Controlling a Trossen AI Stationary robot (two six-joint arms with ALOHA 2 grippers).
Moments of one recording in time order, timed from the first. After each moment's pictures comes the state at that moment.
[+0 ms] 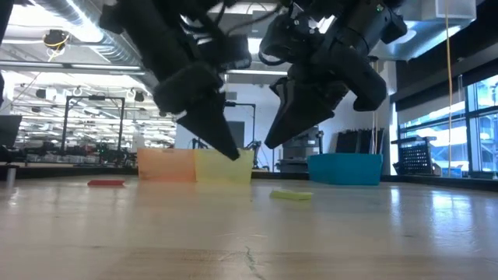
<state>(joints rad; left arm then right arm) -0.26 1.79 1.05 -0.23 -0.36 -0.22 0.21 1.80 1.09 -0.19 0.13 -0.13</state>
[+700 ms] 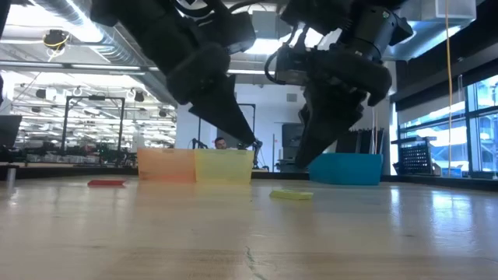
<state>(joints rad) -0.30 1.79 1.05 -0.14 -0.47 -0.25 0.21 1.80 1.07 -0.33 0.07 0.29</state>
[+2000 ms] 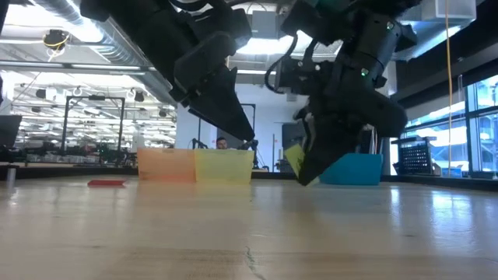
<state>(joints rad) -0.33 1.79 1.05 -0.14 -0.52 -0.42 0.23 1.85 1.07 -0.33 0.17 0.10</state>
